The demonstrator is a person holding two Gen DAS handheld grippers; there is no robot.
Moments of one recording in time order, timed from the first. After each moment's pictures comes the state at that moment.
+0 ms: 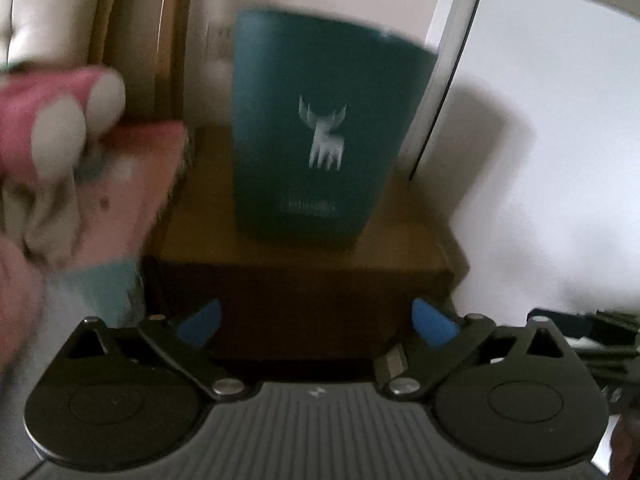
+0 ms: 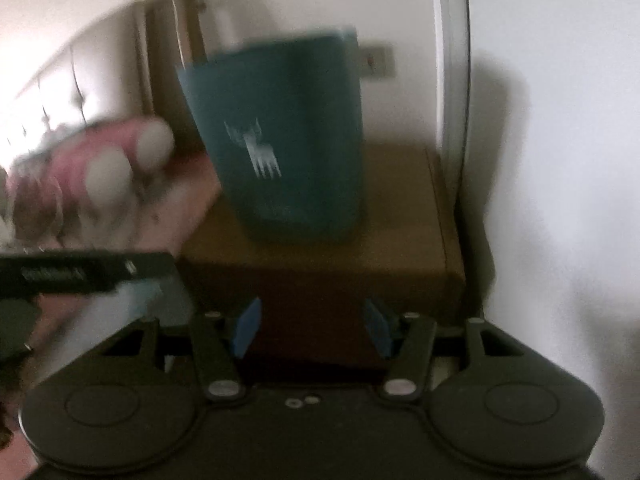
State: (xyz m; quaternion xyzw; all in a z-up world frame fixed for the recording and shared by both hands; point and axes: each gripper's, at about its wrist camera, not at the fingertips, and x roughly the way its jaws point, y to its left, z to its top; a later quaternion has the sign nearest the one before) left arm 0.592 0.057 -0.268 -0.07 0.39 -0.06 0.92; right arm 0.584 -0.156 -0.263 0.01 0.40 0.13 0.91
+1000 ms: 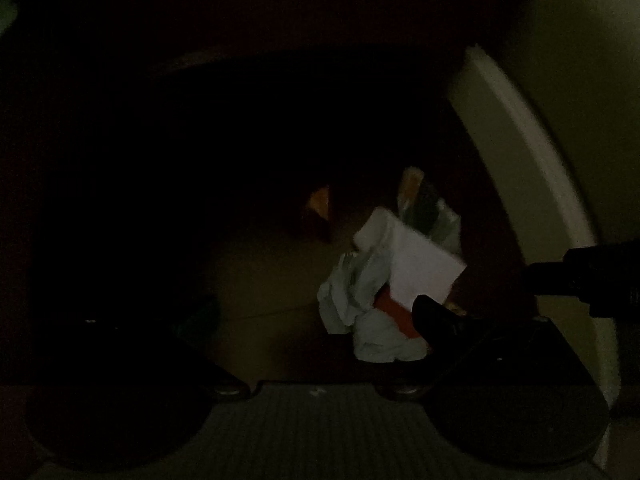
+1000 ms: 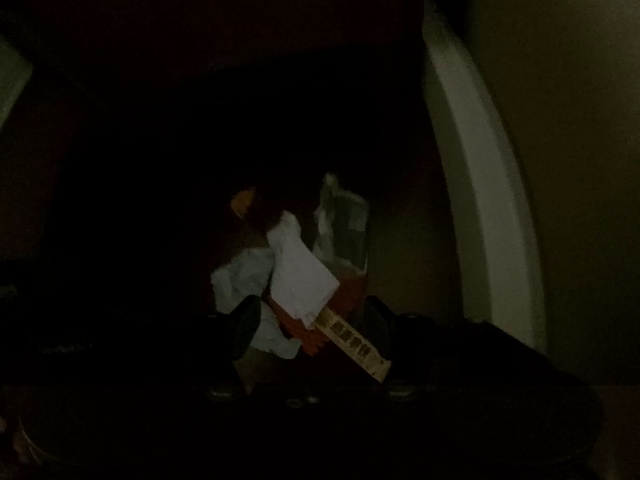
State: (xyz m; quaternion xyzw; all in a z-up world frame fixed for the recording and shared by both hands) left arm 0.551 0.007 -0.725 0.04 0.57 -0.07 0.82; right arm 0.540 -0.192 -0.690 0.09 0.62 0.07 0.78
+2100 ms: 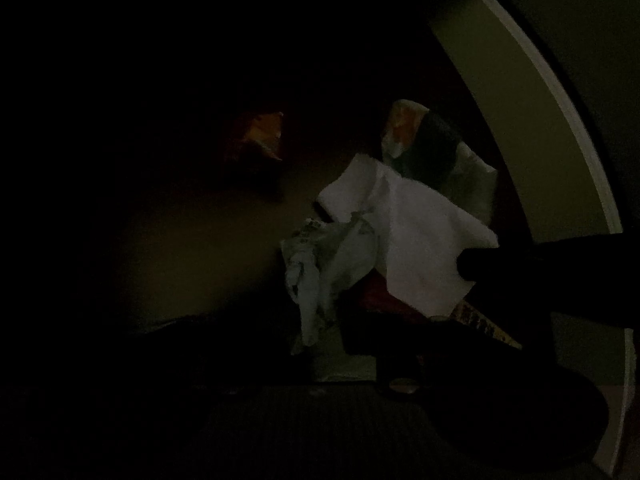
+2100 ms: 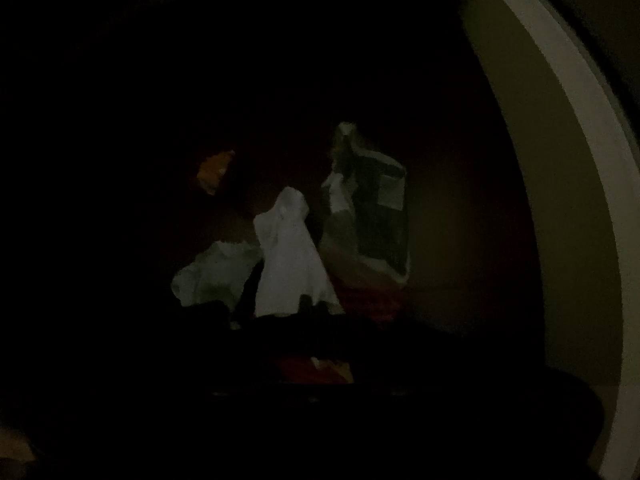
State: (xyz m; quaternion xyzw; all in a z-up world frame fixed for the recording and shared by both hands) left arm 0.580 0.010 -0.835 -0.02 0.61 -0.14 0.78; right arm 0.558 -0.166 -0.785 0.11 0.62 0.08 0.78
